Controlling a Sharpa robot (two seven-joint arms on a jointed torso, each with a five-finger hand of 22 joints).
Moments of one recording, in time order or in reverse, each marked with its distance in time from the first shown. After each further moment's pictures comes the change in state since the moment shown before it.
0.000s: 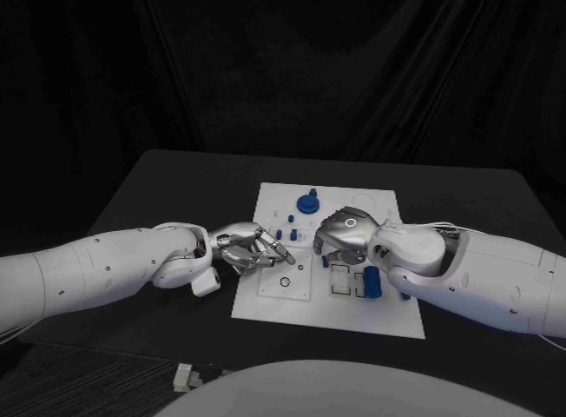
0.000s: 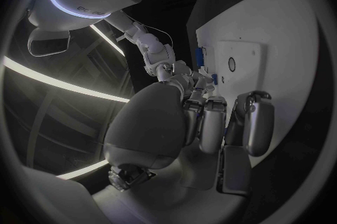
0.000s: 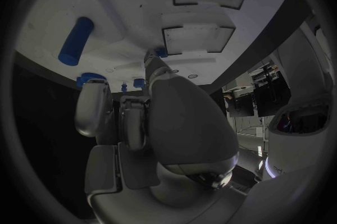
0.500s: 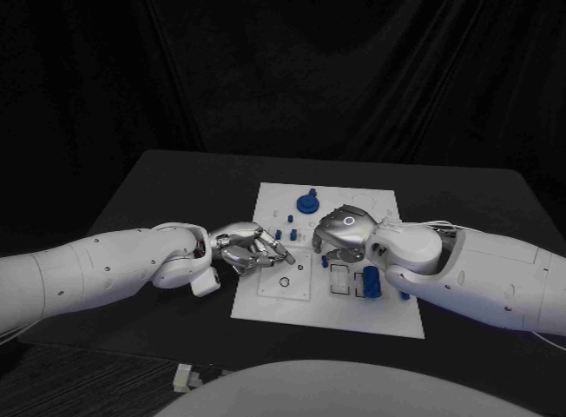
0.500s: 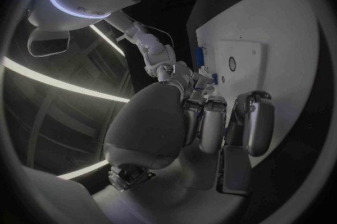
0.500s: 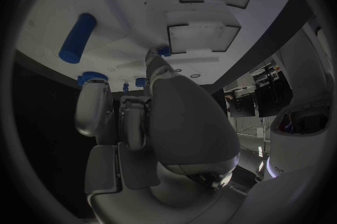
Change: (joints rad) left arm 0.000 0.001 0.000 0.000 0.000 -0.003 0.001; left_hand 0.000 0.000 0.000 0.000 0.000 0.000 0.000 0.000 0.000 0.000 0.000 0.000 0.000 0.000 0.000 0.000 0.000 0.000 0.000 0.000 0.000 -0.001; right arm 0.000 0.016 0.000 -0.021 0.000 -0.006 -0.005; right_hand -0.006 -0.017 -0.010 0.014 -0.003 0.006 -0.006 0.029 0.040 0.000 0.000 0.000 0.000 0.000 0.000 0.000 0.000 0.000 0.000 0.000 -0.005 0.000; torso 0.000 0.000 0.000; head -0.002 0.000
